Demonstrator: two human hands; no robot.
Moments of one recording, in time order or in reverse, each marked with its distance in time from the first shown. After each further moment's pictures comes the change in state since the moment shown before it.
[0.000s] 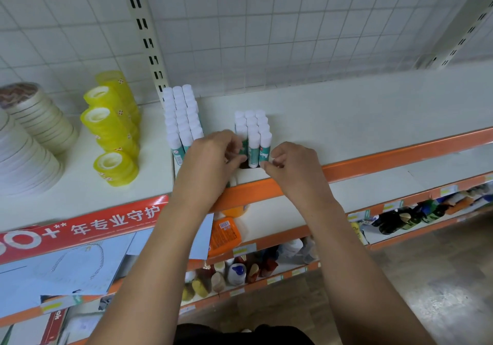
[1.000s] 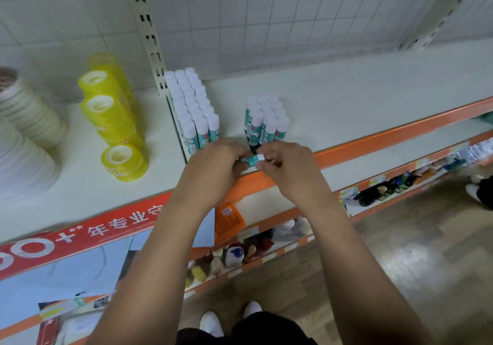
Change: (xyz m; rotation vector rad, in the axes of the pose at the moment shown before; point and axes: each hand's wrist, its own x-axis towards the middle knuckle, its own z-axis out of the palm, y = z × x) left_hand -0.009 -0.040 -0.016 0.050 -0.280 0.171; right_hand -0.026 -0.047 0.021 0.081 -0.069 0.081
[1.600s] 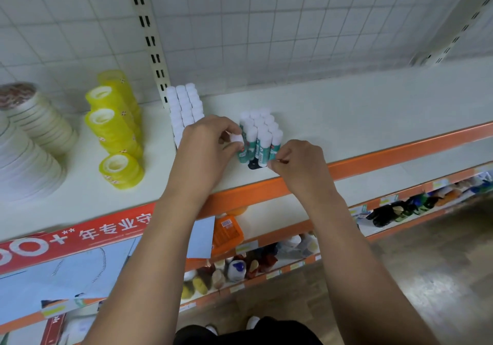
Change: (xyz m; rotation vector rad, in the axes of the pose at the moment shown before) left_hand 0.028 0.030 -0.020 -0.149 0.330 -0.162; right_hand 0.032 0.028 -0.029 -0.109 0.025 0.027
